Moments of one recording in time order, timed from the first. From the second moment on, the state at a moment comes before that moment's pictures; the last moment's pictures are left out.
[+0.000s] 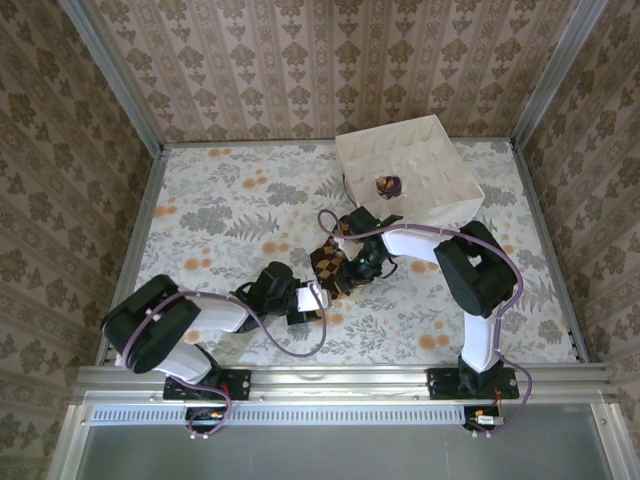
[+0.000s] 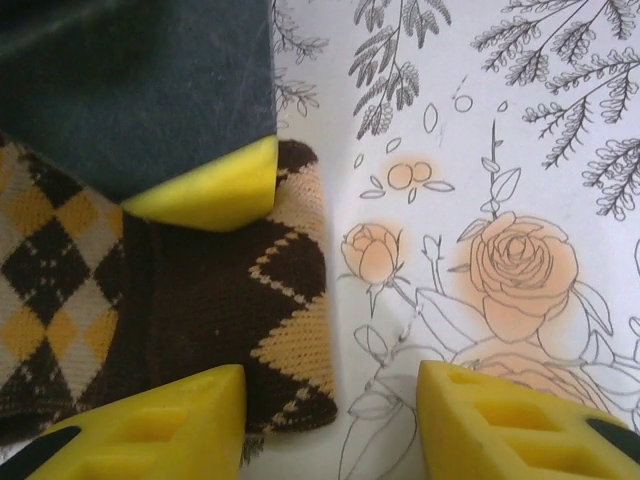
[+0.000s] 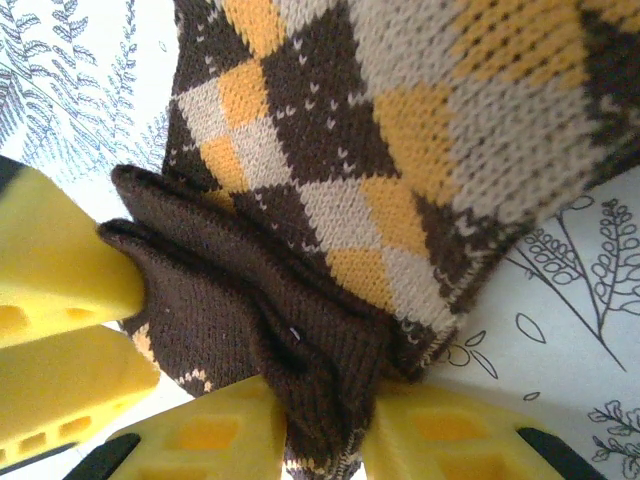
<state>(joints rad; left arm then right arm) -0.82 1.50 0.34 0.45 0.36 0.64 0.58 1.92 1.17 -0.64 -0.49 0.13</state>
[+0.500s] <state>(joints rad) -0.85 1.59 0.48 0.38 0.32 0.67 0.55 1.93 1.18 -0.68 -0.54 0.13</state>
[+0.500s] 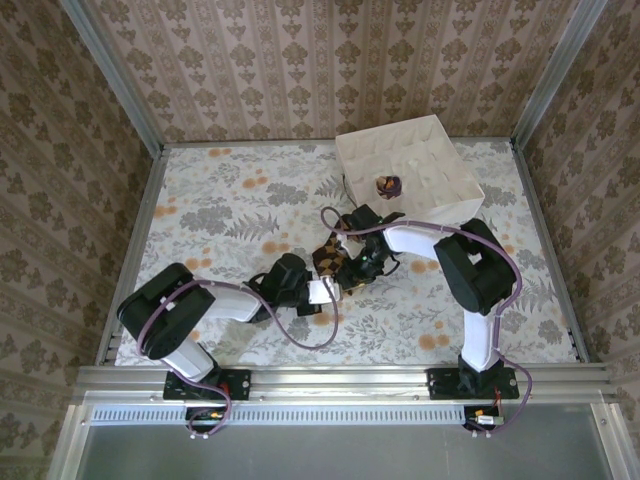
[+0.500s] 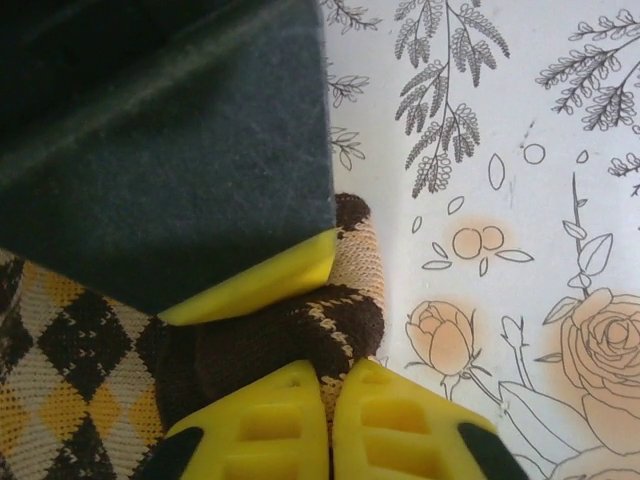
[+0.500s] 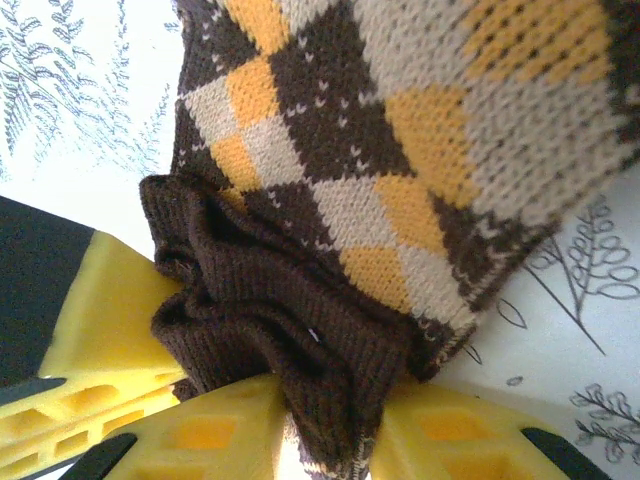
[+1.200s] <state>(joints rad) -0.71 1.60 0.58 0.05 0.77 0.28 0.62 1.42 0.64 -0.16 -0.50 0.11</state>
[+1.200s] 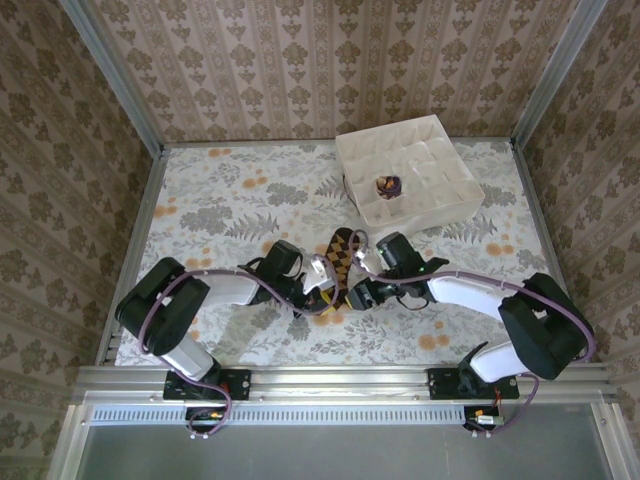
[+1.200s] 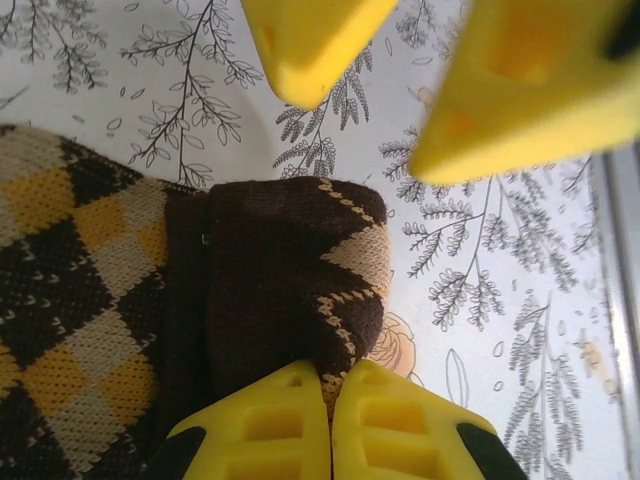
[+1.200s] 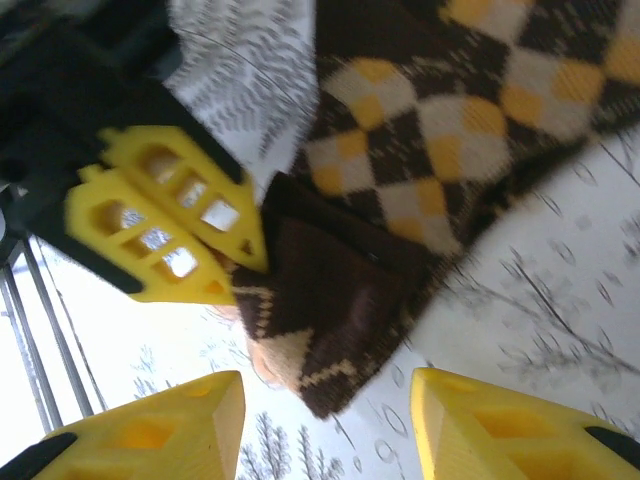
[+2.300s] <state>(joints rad) -0.57 1.69 0.60 0.03 1.04 0.15 0.69 1.62 0.69 -0.04 -0.58 -0.17</state>
